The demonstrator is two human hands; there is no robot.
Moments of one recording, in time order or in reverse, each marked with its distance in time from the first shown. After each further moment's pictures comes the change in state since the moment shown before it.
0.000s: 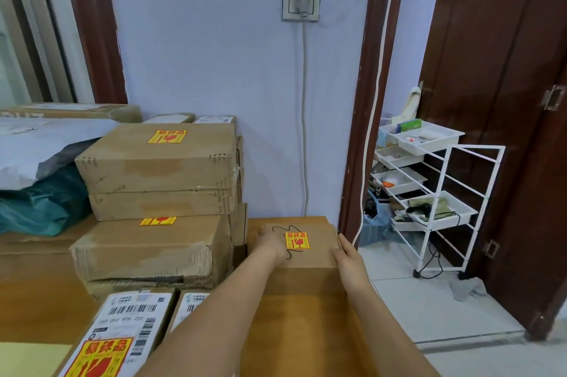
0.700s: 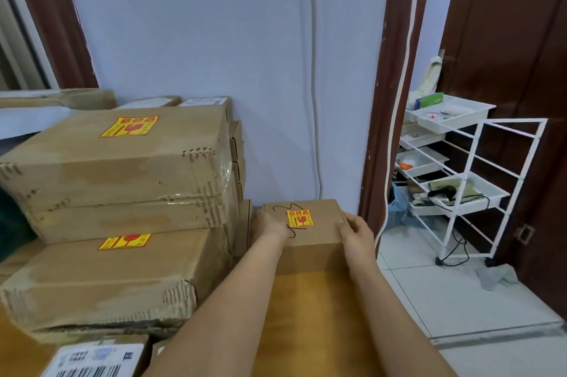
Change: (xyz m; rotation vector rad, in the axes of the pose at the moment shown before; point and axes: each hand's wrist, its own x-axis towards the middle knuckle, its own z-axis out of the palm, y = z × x) left_hand 0.071 0.011 -0.001 -0.295 0.193 -0.050; right_hand 0.088 0.013 0.031 0.048 0.151 -0.065
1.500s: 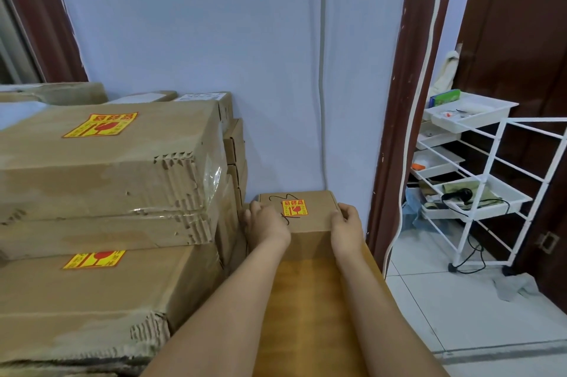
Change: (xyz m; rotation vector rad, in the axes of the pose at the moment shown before) left_hand 0.030 0.003 0.003 0.332 0.158 0.210; right_hand 0.051 0.008 0.043 -0.081 0.045 -0.028
